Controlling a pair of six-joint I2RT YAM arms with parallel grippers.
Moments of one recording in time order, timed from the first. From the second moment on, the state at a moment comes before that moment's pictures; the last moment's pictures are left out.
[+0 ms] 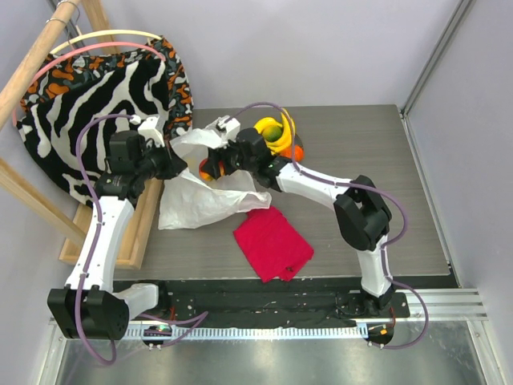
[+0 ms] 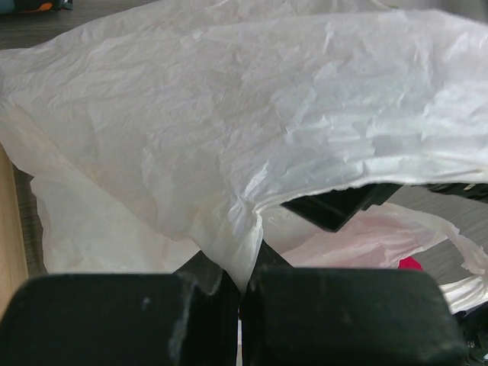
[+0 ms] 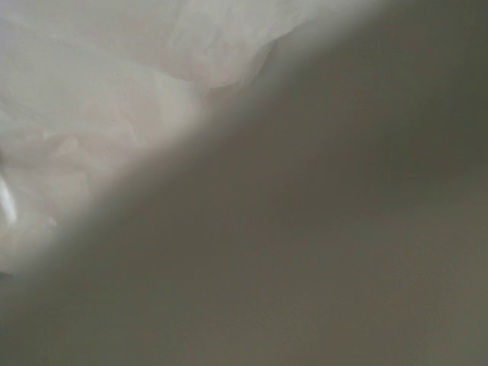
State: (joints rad) left arm -0.03 1.15 1.13 -0.51 0.42 -0.19; right arm 0.80 2.01 1.58 0.13 -0.19 0.22
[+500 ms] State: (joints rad) left arm -0.03 1.17 1.12 -0.51 0.41 -0.21; right arm 0.82 2.18 1.60 0.09 -0.19 0.30
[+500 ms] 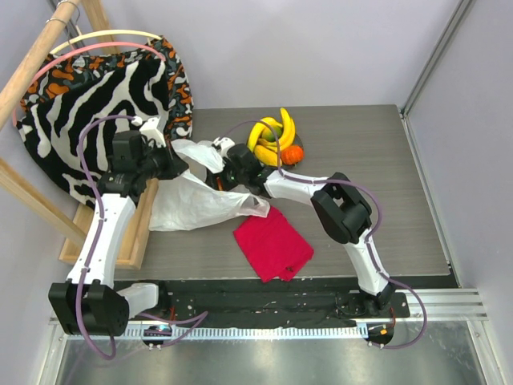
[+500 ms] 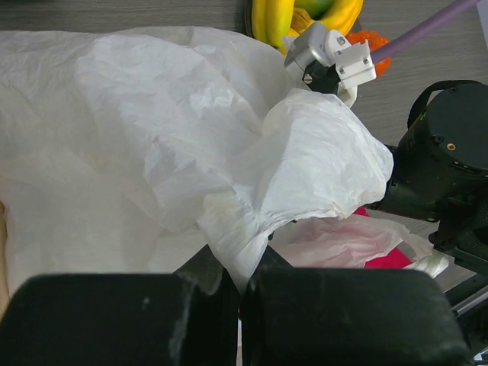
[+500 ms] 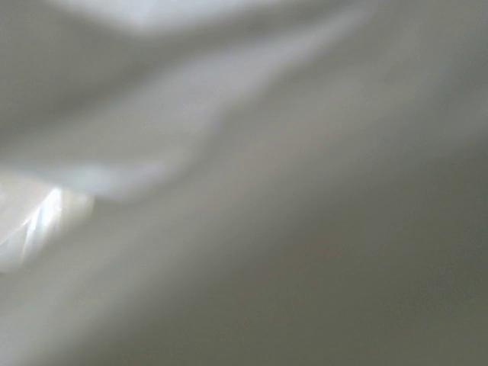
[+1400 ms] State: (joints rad) left arm -0.03 1.19 1.12 -0.50 0.38 -0.24; right arm 0.82 2.06 1.40 0.19 -0.19 0.32
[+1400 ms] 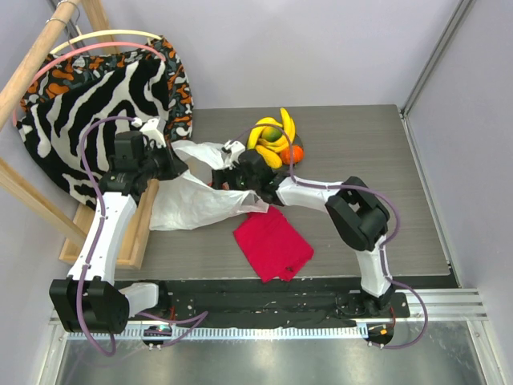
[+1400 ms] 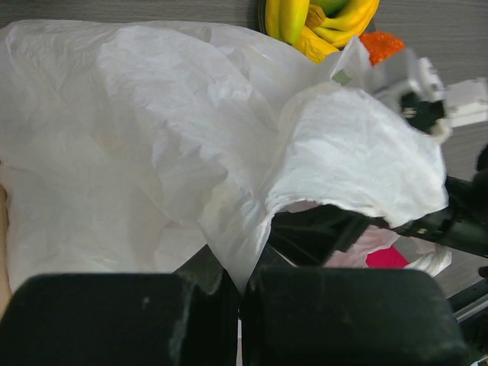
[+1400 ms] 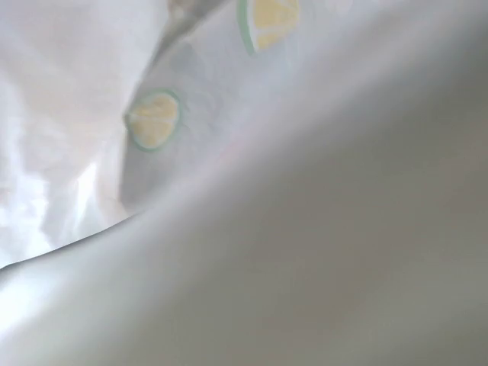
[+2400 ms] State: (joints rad) left arm -0.03 1.19 1.12 -0.51 0.32 -0.24; right arm 0.80 1.45 0.97 0.23 0.01 0.26
